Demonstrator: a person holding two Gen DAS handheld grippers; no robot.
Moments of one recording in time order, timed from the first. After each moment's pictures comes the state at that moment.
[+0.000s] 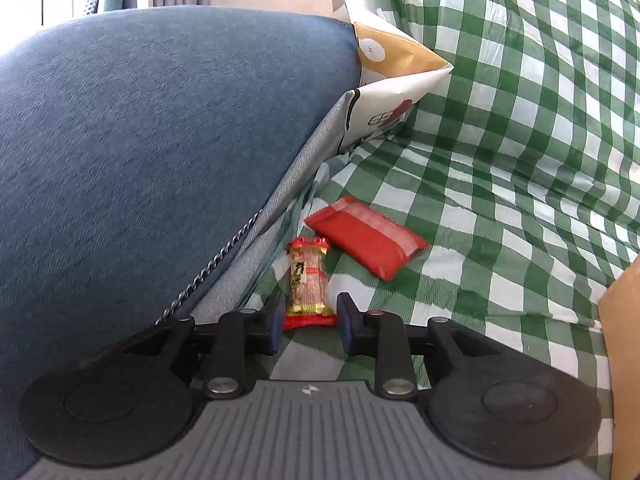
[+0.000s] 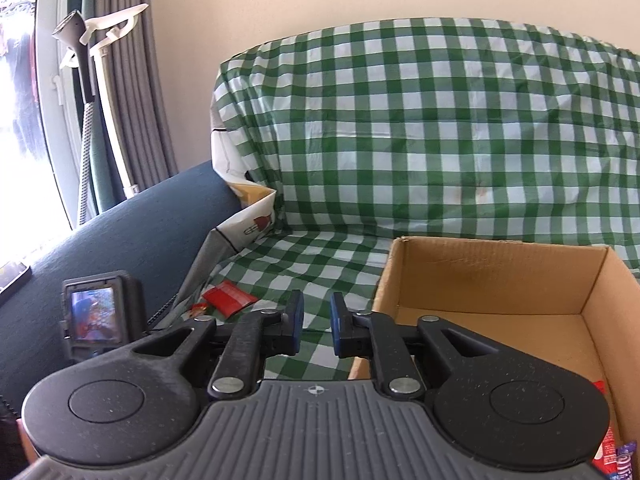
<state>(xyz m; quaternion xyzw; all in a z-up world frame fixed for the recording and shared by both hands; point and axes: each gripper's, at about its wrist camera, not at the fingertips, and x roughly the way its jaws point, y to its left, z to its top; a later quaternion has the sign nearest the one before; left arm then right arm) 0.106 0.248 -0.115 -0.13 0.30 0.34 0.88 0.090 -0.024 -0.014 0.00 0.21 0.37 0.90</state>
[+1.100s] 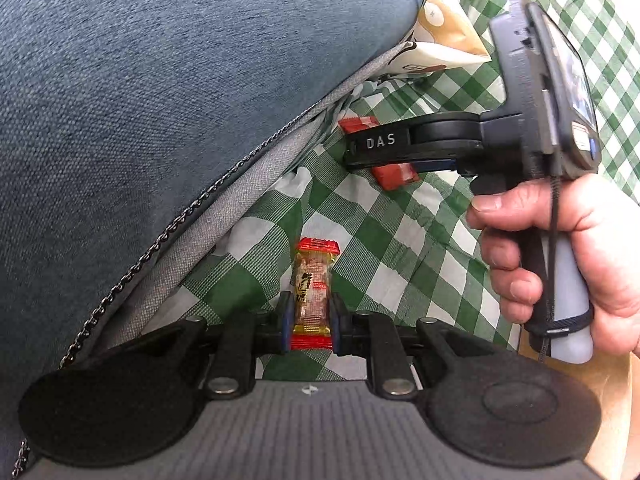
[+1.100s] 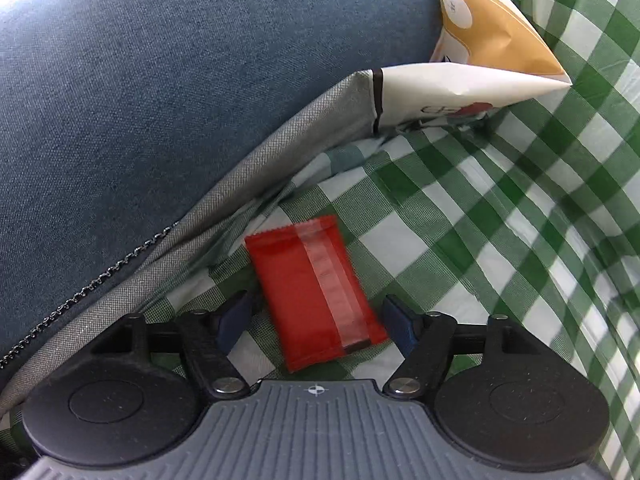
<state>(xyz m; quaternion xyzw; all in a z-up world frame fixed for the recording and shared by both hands) 0.034 0.260 -0.103 -0.34 0.37 0.28 0.82 0.215 0.293 -0.108 -0.29 0.35 0.49 0.74</state>
